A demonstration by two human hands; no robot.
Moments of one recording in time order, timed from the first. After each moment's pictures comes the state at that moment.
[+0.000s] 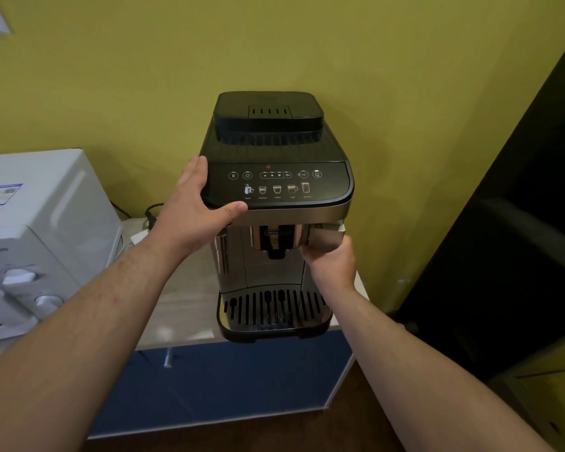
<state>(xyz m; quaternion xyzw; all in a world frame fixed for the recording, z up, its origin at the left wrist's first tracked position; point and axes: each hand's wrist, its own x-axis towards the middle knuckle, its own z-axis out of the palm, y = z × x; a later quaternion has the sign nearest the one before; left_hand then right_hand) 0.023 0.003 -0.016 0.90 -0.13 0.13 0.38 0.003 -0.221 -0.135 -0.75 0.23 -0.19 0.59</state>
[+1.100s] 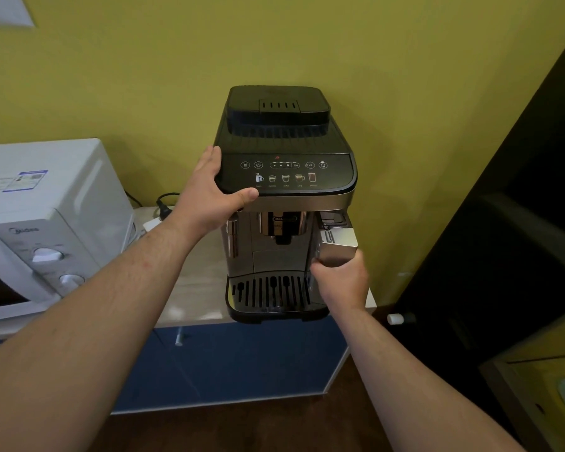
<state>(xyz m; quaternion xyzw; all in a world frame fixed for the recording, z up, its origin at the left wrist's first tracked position) 0.023 0.003 -0.013 0.89 -0.13 0.13 0.41 -0.064 -0.207 -0.126 -0.75 0.28 -0.17 0.57</state>
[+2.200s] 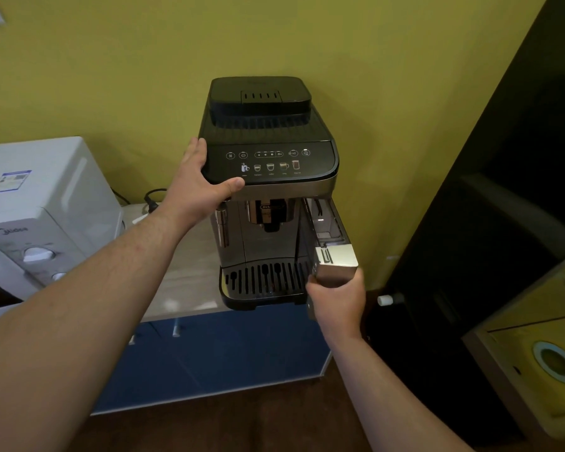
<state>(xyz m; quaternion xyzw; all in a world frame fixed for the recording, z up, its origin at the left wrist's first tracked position) 0.021 0.003 -0.013 0.89 -0.13 0.12 0.42 -0.131 -0.191 -0.135 -0.67 0.29 -0.20 0.65</state>
